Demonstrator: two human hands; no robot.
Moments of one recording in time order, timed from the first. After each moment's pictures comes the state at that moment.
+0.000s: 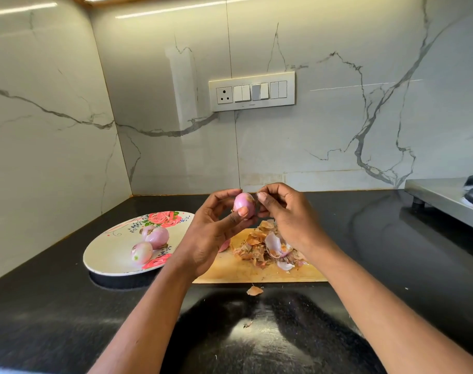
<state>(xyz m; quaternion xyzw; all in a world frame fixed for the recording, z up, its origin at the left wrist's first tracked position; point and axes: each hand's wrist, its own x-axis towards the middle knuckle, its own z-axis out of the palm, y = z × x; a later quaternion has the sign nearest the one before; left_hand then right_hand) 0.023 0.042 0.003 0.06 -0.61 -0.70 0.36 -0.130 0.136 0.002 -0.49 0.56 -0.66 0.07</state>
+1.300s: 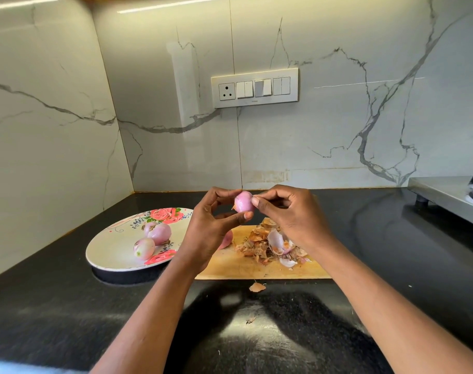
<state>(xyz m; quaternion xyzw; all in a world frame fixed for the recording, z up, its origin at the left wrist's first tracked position) 0.024 0.037 -0.003 0.12 -0.72 -0.53 0.43 -0.124 0.148 0.006 -0.53 0.59 -0.60 0.00</state>
